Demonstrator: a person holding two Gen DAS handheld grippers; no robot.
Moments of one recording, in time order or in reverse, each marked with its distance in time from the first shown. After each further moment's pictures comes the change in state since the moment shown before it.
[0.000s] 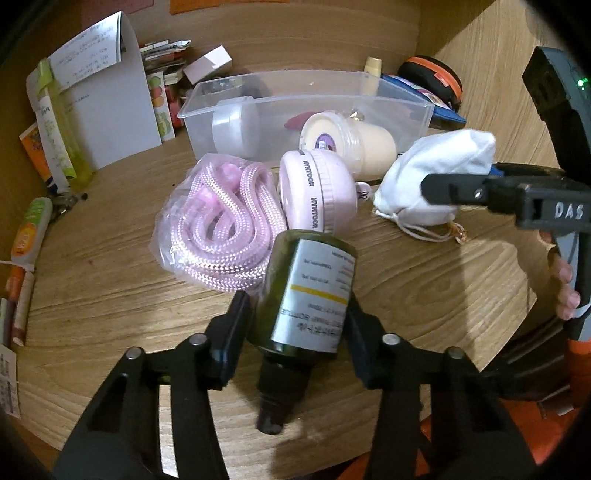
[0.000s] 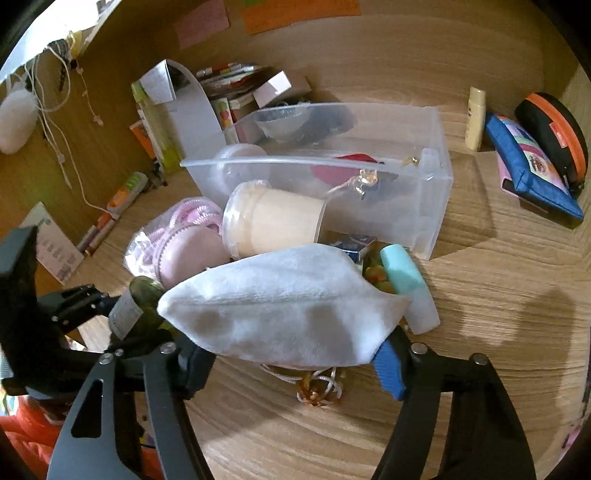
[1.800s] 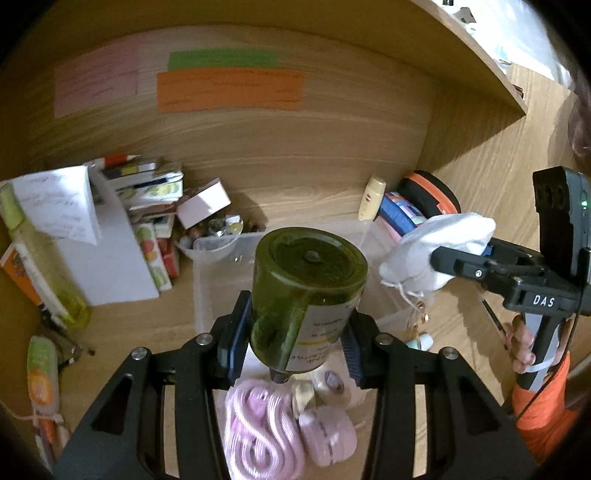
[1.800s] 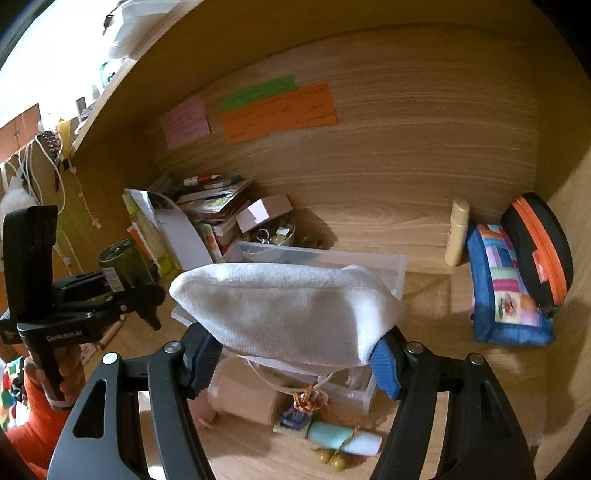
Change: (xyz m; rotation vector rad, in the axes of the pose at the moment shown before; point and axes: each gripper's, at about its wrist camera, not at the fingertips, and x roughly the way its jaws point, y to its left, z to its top) left arm -0.024 0.040 0.170 -0.037 -0.184 -0.118; right arm -0.041 -0.037 0.120 0.012 -0.223 0.017
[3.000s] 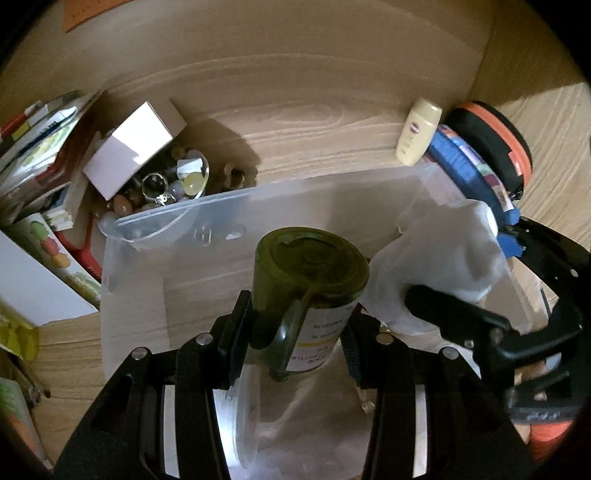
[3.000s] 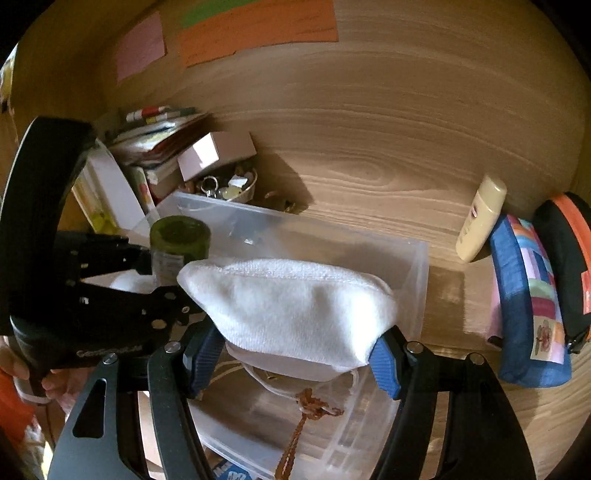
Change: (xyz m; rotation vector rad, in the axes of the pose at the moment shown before) left arm 0.151 0.008 0.009 0.021 0.294 0.041; right arm 0.106 -0.017 -0.003 -0.102 0.171 -0.142
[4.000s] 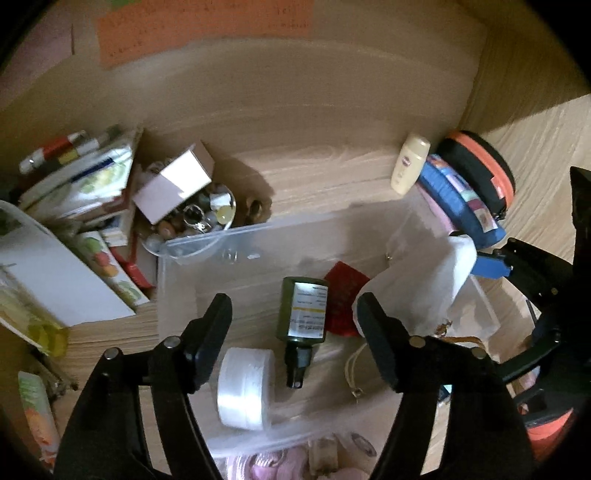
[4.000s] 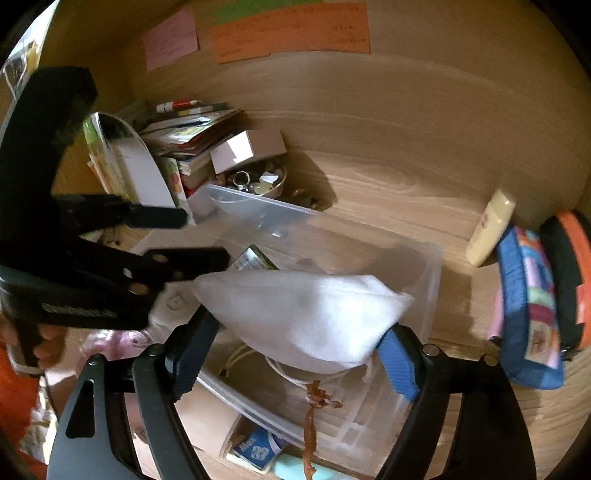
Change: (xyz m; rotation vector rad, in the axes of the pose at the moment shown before) left arm -0.052 0.004 0.001 -0.004 -0.098 0.020; right arm -0.020 0.014 0.004 -0.067 0.027 0.038
